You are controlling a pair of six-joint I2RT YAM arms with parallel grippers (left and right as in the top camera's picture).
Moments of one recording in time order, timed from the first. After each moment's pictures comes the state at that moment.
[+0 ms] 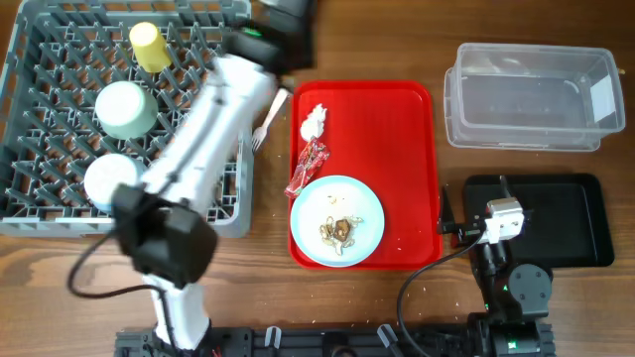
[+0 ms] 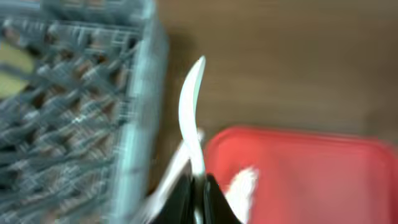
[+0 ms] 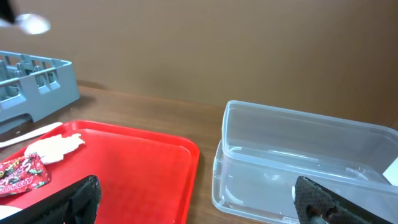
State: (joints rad) left arm -0.39 2.00 2.00 -0.97 -0.22 -0.39; right arm 0.04 0.02 0.01 0.00 -0.08 -0.12
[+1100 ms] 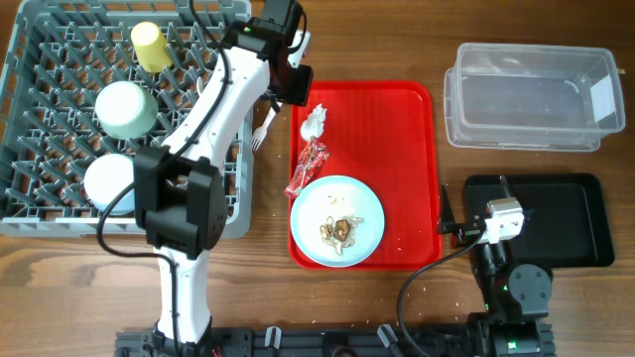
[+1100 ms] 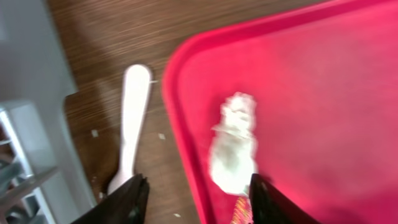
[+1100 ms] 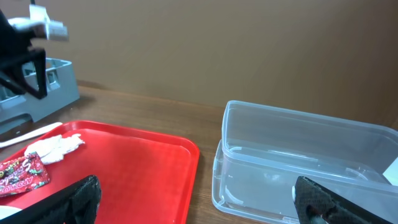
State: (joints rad) left arm -0.36 2.18 1.96 -1.05 0.05 -0.11; right arm 0.04 0.02 0.01 0.00 -0.08 -0.12
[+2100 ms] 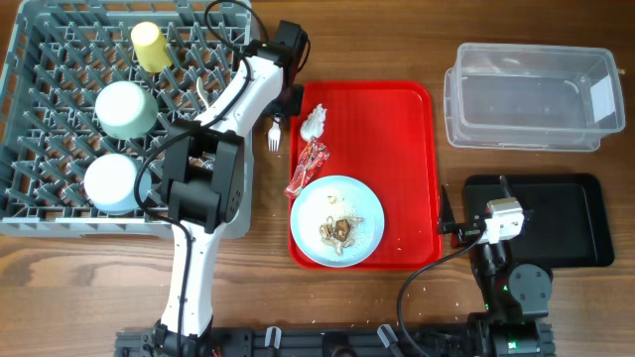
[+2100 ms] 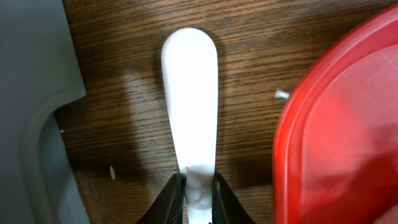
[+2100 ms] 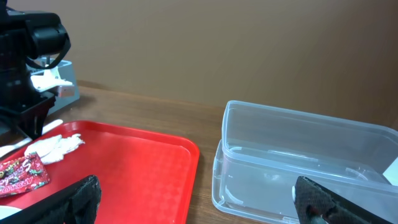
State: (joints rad) left arm -0.35 2.40 1.97 -0.98 -0.13 -0.18; right arm 0.04 0.02 0.01 0.00 -0.08 -0.12
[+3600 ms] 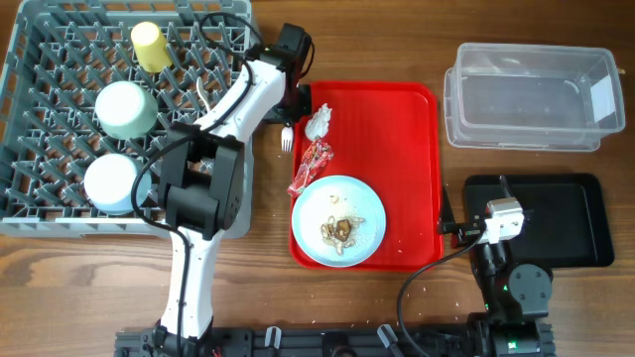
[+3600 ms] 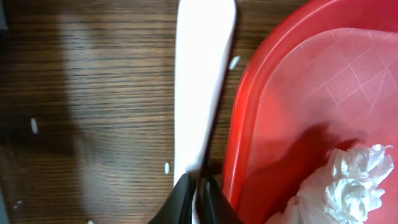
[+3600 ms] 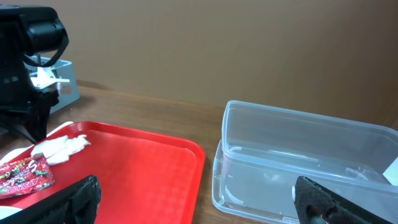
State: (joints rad) left arm -0.37 2.34 1.90 -0.95 0.00 -0.40; right arm 0.04 0.02 0.01 0.00 -0.08 -0.12
